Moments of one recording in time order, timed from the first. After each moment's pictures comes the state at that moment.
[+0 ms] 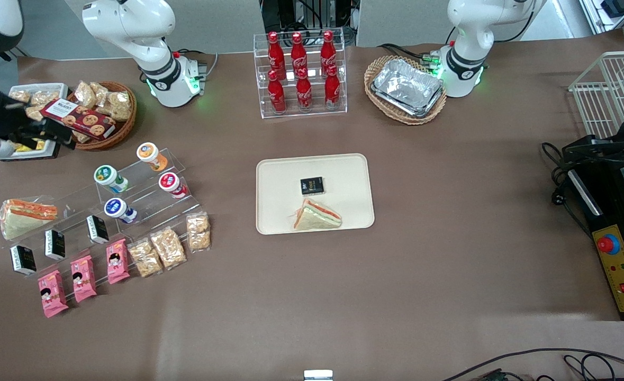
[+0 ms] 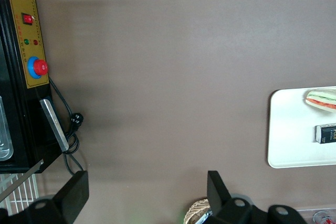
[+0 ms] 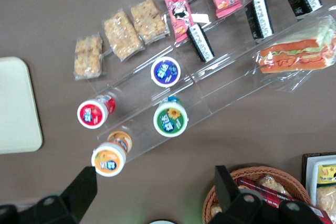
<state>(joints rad) 0.01 -0.30 -0.13 -2.03 0.00 1.69 -0.06</state>
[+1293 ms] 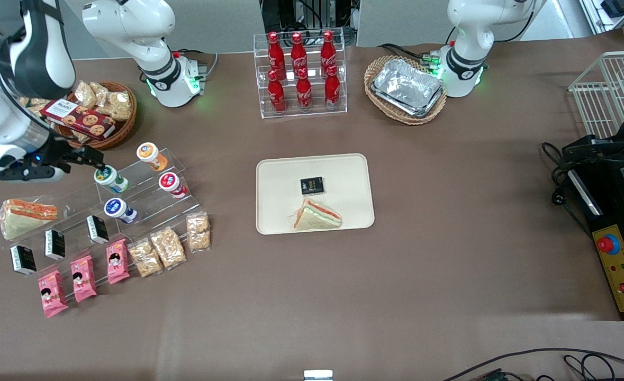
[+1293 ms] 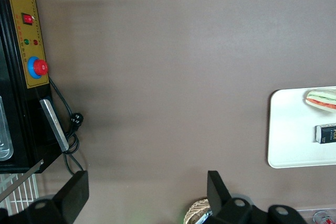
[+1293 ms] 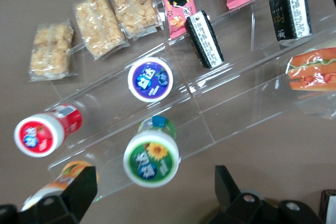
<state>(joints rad) 0.01 -0.23 -0.16 -2.30 -0.02 2.03 -0.13</state>
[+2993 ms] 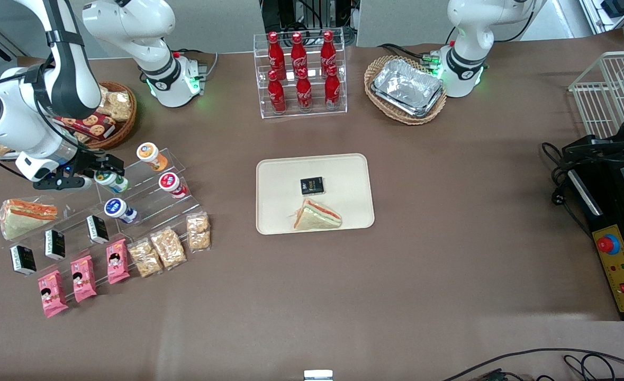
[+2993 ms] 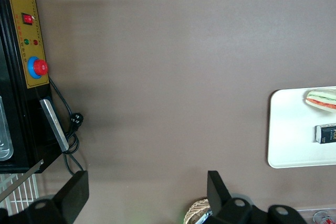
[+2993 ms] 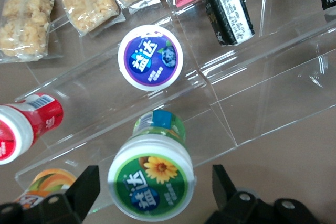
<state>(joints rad) 0.01 -0.18 -0.15 -2.41 -0.02 2.15 -0.13</state>
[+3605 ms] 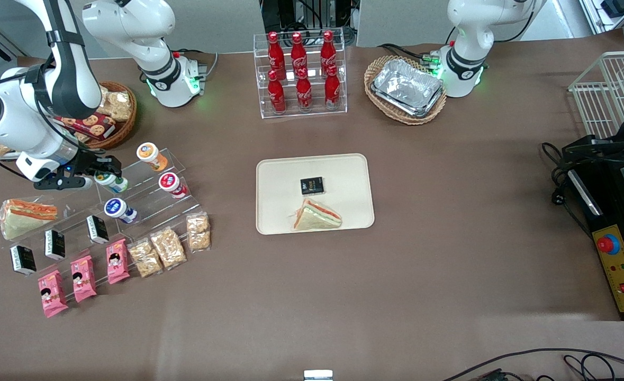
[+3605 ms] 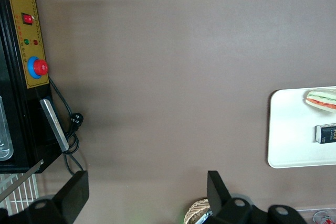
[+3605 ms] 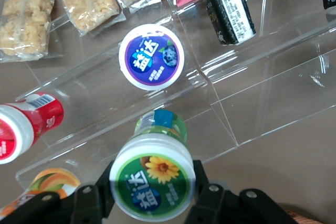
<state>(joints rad) 0.01 -0.18 -0.15 -2.41 -0.02 2.15 -0.13</state>
